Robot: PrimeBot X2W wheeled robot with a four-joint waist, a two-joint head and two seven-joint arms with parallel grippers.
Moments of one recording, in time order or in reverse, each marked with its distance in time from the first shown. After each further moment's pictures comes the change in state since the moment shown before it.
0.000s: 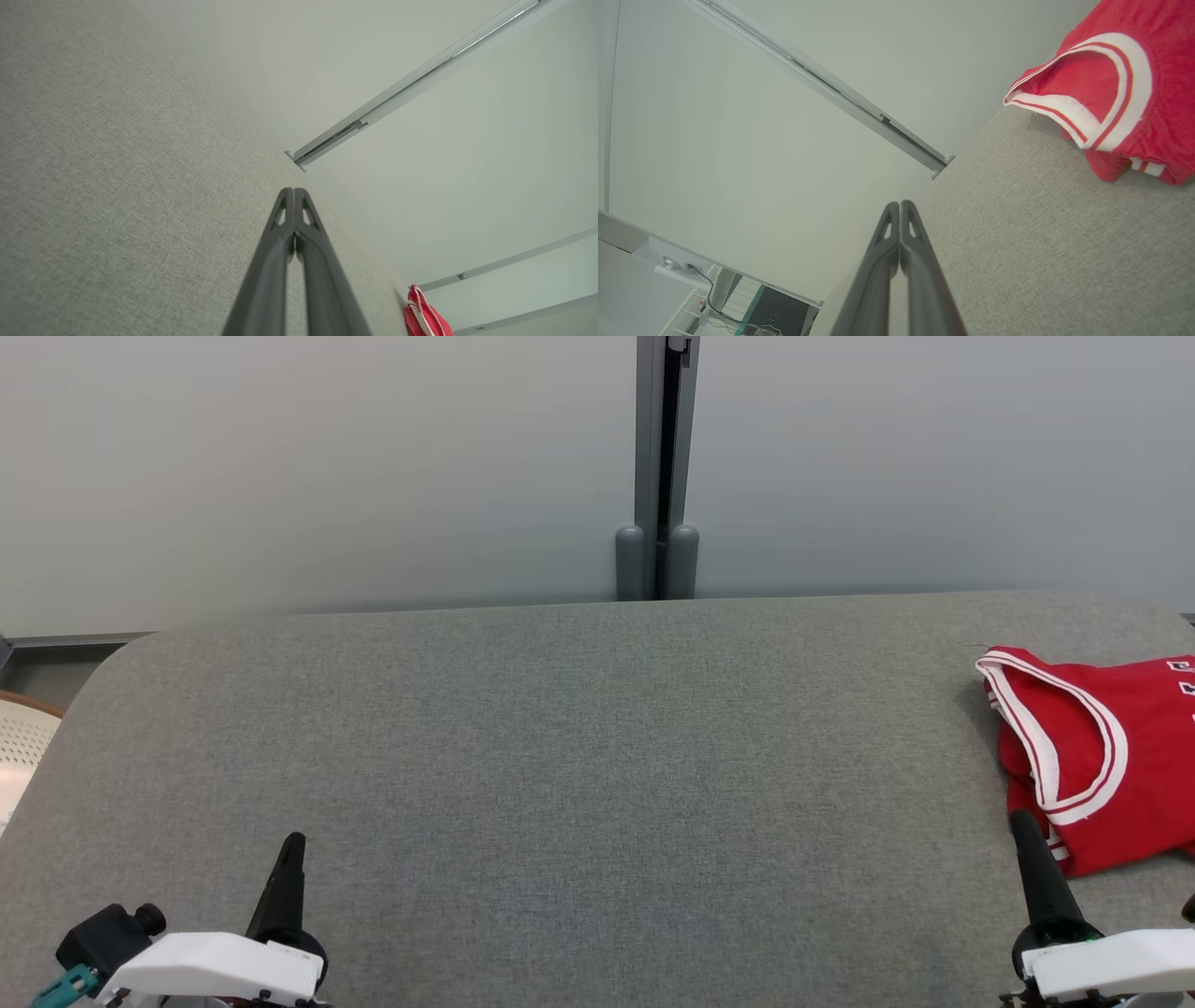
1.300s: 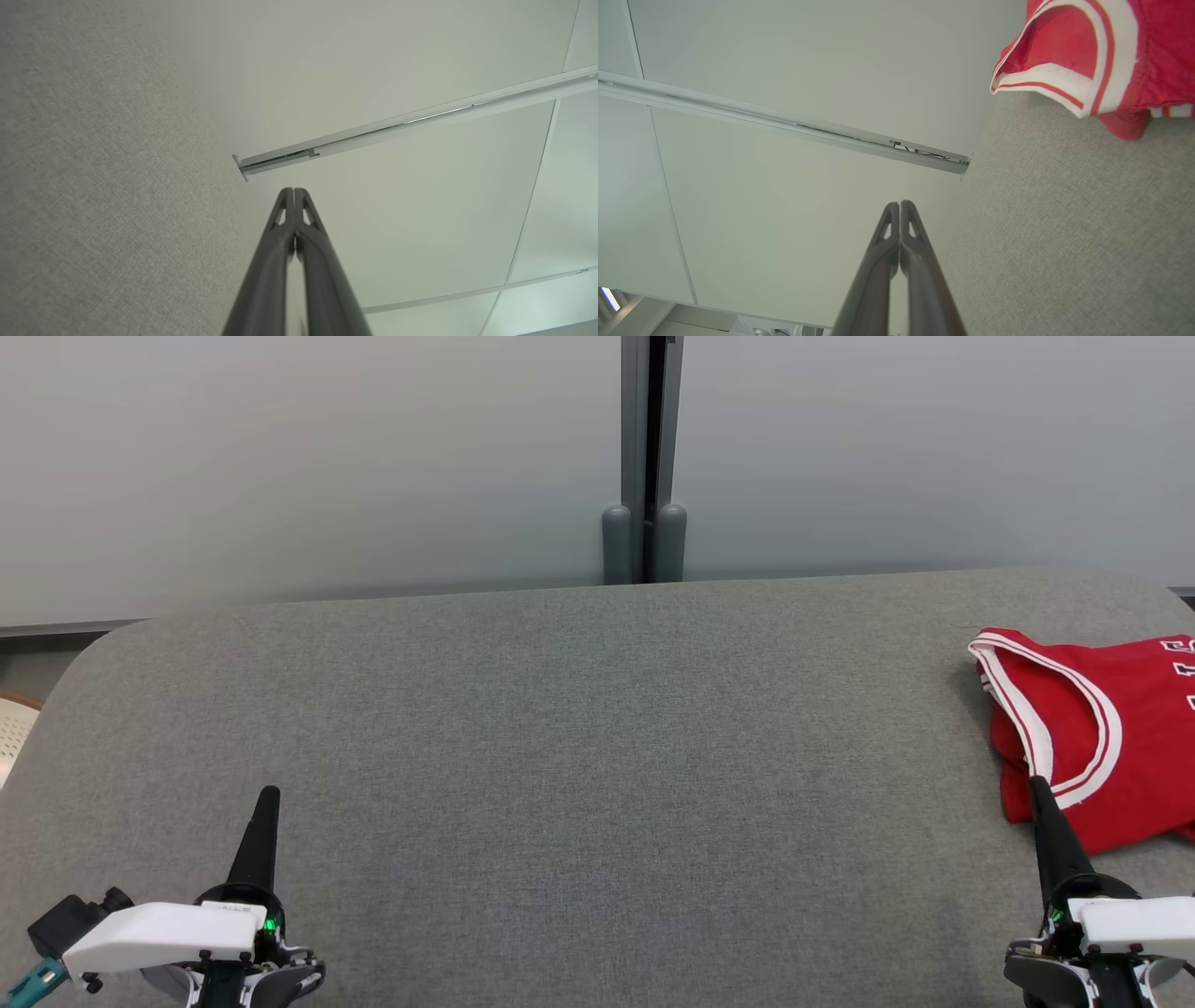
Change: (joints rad) left arm -0.066 -0.073 0.140 0.036 -0.288 -0.091 0.088; right arm -0.099 -0.002 -0.027 0.097 0.379 0.000 0.003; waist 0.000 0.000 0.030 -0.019
